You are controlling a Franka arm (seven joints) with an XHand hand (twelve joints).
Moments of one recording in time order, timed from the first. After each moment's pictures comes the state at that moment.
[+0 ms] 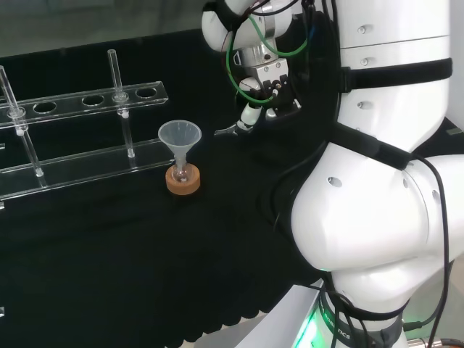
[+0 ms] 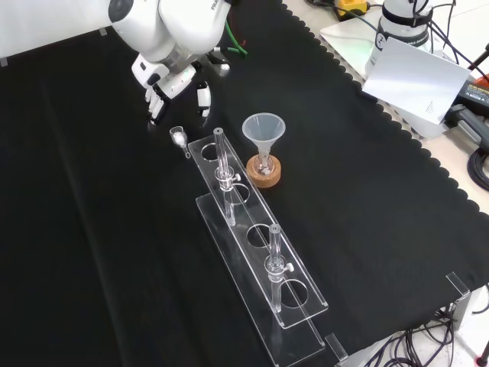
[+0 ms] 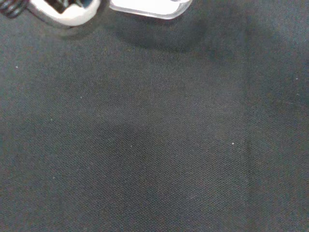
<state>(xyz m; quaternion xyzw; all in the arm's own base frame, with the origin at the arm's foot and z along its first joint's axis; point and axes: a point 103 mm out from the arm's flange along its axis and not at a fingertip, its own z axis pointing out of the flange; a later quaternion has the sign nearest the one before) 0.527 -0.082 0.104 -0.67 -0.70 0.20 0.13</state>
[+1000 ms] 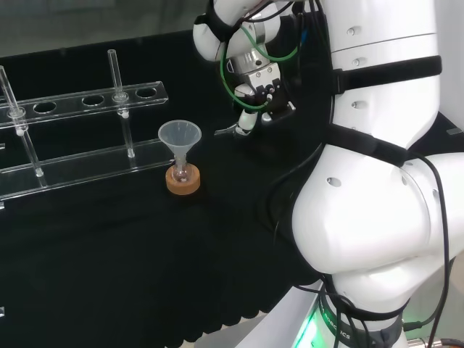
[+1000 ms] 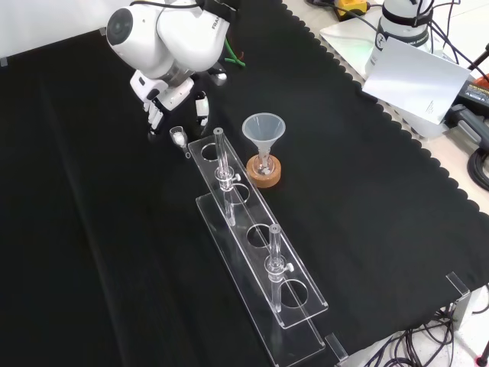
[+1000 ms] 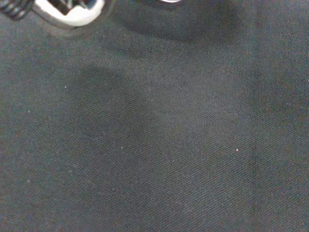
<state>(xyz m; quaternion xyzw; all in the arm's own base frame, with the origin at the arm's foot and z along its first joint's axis) 0.537 -0.077 0.087 -0.66 -0.70 0.24 0.11</state>
